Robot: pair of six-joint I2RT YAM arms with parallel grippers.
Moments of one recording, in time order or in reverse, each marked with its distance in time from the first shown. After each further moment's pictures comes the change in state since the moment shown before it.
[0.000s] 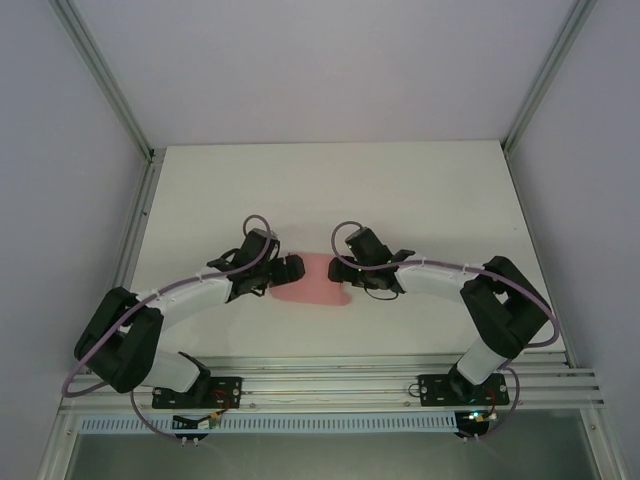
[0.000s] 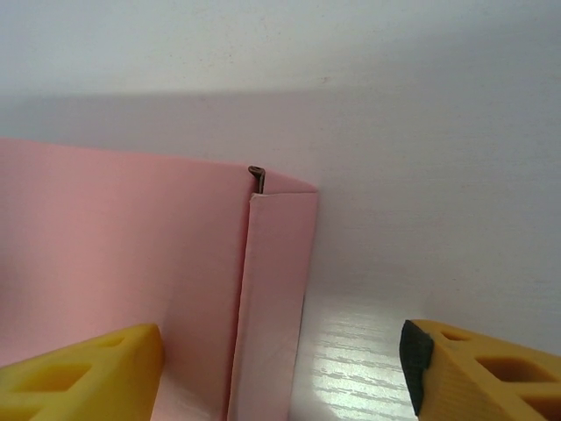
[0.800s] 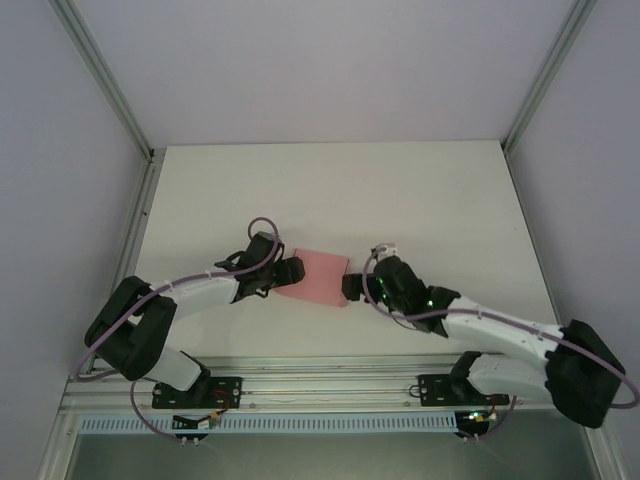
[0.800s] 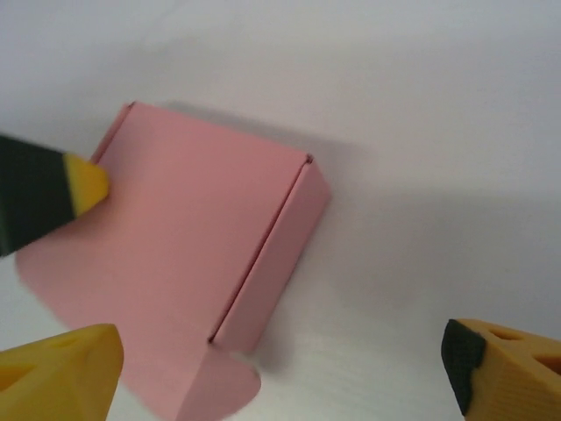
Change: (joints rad) left arm -0.031 0.077 -0.031 0.104 -0.057 0.011; right arm 0.114 -0.460 -0.271 0.060 0.196 -0.122
